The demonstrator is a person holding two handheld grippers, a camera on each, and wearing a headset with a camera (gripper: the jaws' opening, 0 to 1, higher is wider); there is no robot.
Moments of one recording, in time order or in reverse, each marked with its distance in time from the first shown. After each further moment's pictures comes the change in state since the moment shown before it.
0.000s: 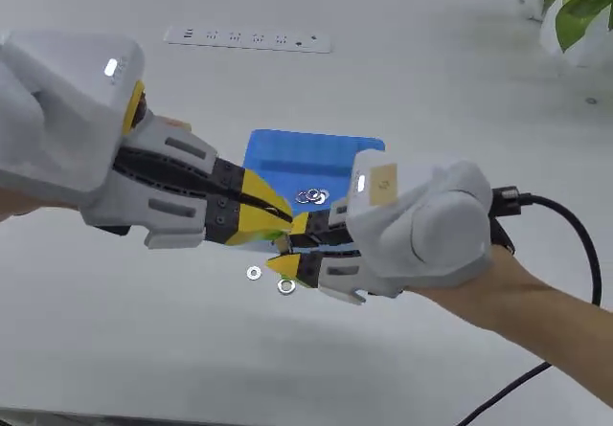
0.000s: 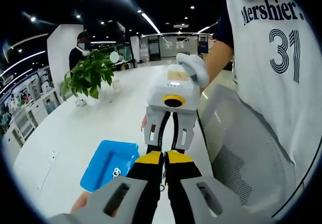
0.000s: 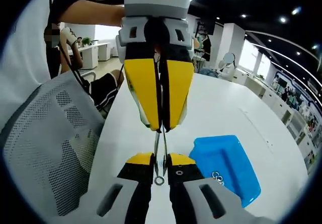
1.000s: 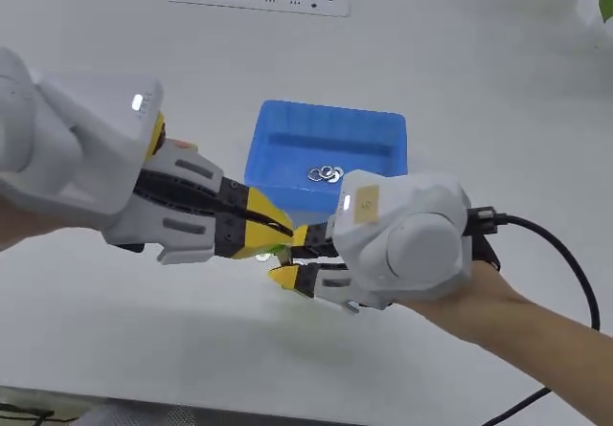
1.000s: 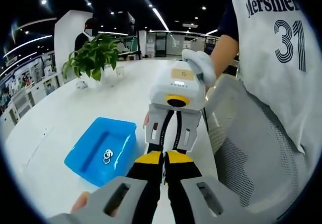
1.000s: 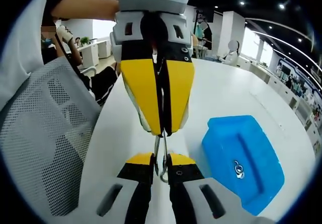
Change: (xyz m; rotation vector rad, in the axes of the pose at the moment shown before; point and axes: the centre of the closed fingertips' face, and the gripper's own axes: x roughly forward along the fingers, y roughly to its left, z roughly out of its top) left arm 0.016 0.010 -0.050 -0.112 0.018 0.001; right arm 0.035 0.005 -0.037 0.071 0.062 0.046
